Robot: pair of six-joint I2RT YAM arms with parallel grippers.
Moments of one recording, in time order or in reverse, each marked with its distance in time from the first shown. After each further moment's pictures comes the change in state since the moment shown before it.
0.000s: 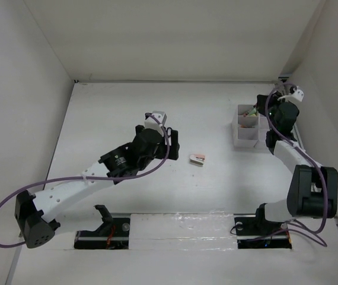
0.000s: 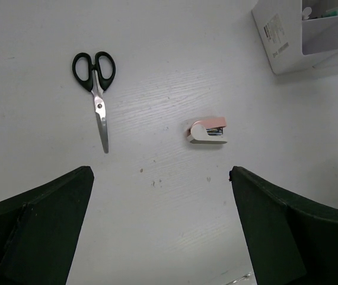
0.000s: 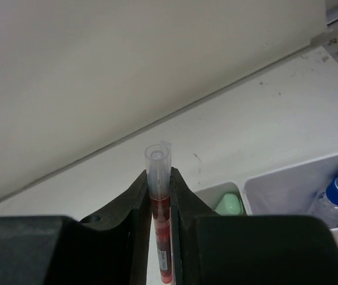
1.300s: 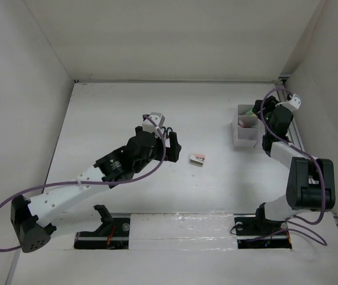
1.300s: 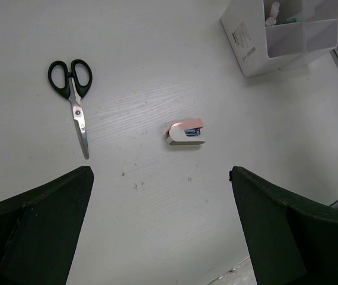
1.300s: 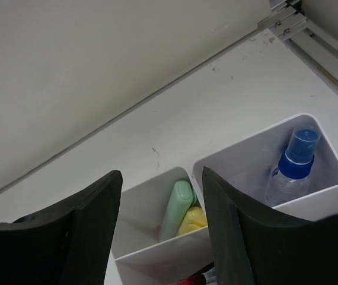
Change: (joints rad) left arm 0.000 -0.079 -0.059 0.078 0.069 0.001; right arm 0.008 0.097 -0.061 0.065 0.163 -0.031
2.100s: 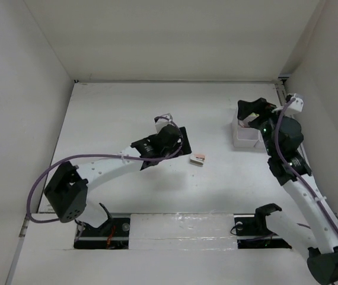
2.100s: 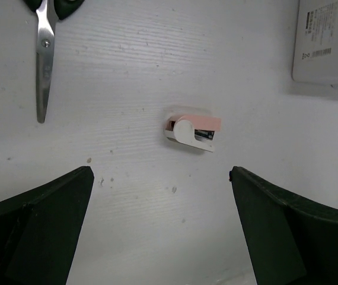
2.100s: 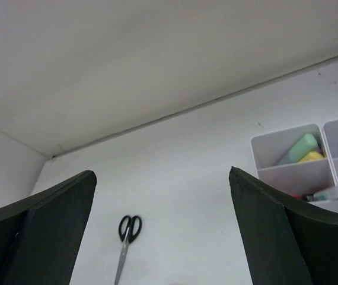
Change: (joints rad) left arm 0.059 0.398 0.084 -0.002 0.038 -0.386; right arm 0.382 -0.634 0.121 -0.632 0.123 -0.025
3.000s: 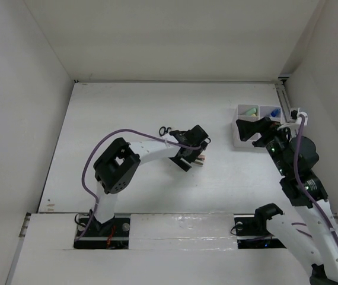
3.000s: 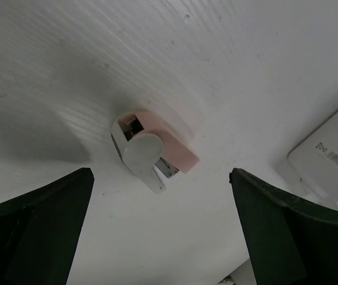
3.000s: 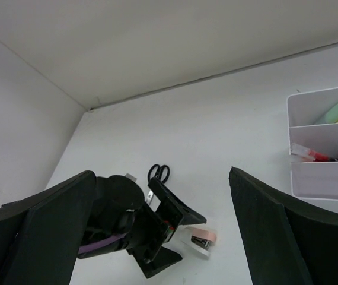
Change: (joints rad) left arm -0.051 0.522 0.390 -0.253 0.088 -0.845; right arm 0.045 -0.257 -0.002 -0.293 -0.151 0.023
